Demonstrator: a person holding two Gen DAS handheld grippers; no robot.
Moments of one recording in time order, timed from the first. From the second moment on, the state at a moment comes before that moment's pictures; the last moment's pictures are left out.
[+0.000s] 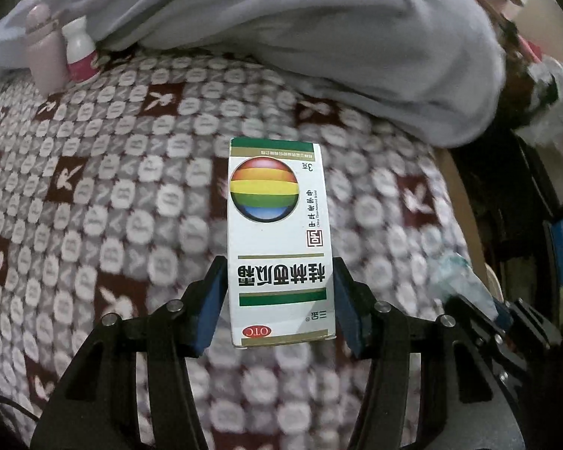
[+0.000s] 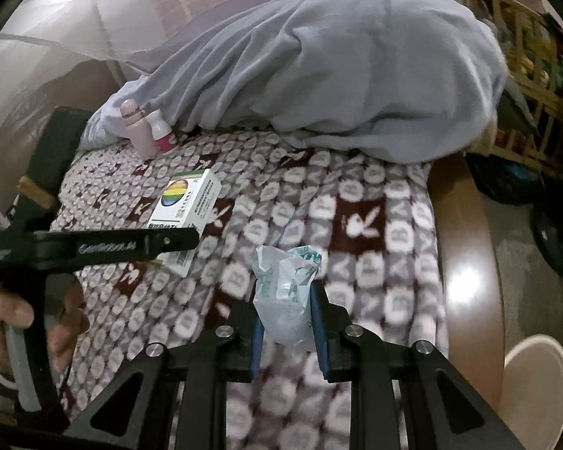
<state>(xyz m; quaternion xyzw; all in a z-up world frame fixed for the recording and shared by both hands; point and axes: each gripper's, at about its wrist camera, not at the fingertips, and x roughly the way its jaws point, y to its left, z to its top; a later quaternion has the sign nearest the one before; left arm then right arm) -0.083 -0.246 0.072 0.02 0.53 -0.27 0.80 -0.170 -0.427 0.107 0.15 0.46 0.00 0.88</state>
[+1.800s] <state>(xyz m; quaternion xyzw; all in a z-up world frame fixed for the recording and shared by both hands) -0.267 -0.466 0.101 0.13 0.48 -0.51 0.70 -0.409 -0.594 0.108 0.27 0.44 -0.28 0.81</state>
